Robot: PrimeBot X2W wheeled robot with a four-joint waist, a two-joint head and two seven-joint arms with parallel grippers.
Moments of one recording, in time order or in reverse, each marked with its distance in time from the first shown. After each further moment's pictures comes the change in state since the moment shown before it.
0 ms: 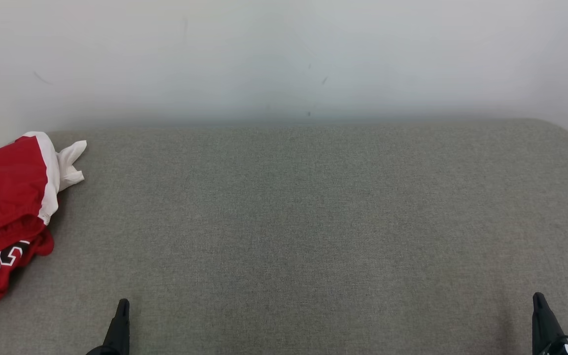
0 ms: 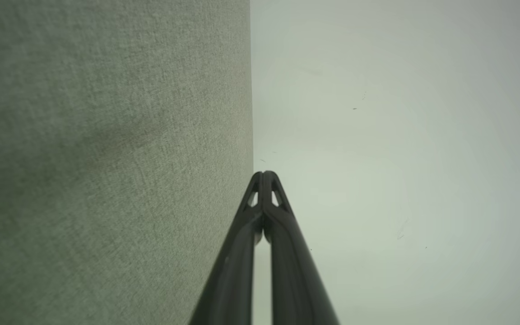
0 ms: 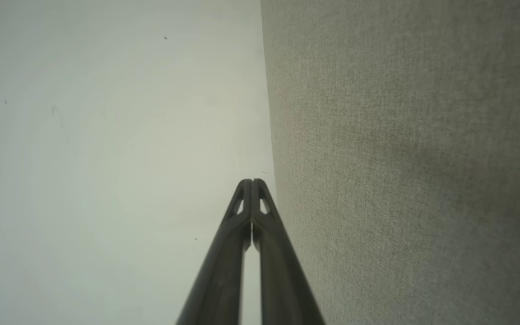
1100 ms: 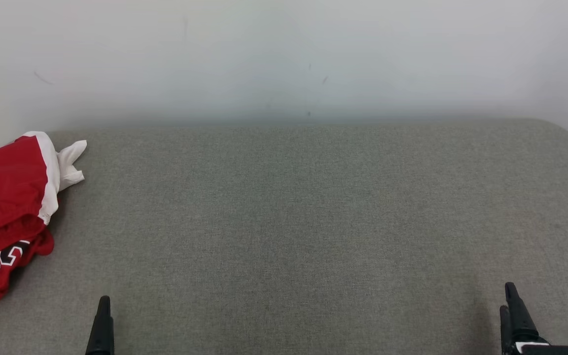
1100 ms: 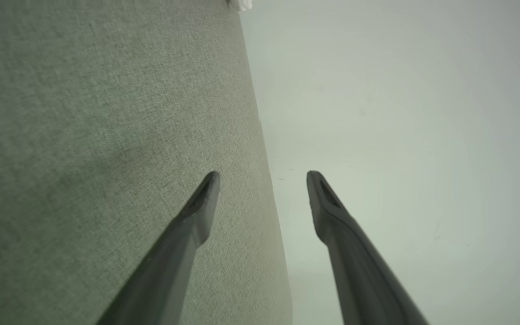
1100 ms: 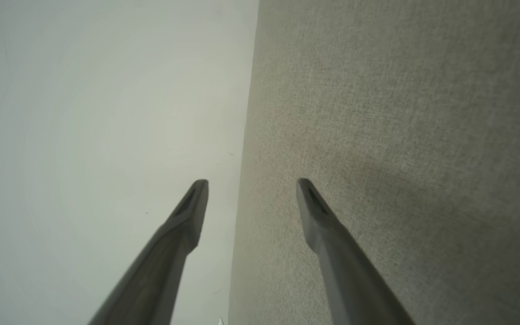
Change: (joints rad) left arm 0.048 -0.009 0.042 -0.051 0.190 0.010 -0.089; right arm 0.006 0.007 0.122 0.026 -0.209 -0.001 -0.096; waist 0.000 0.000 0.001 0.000
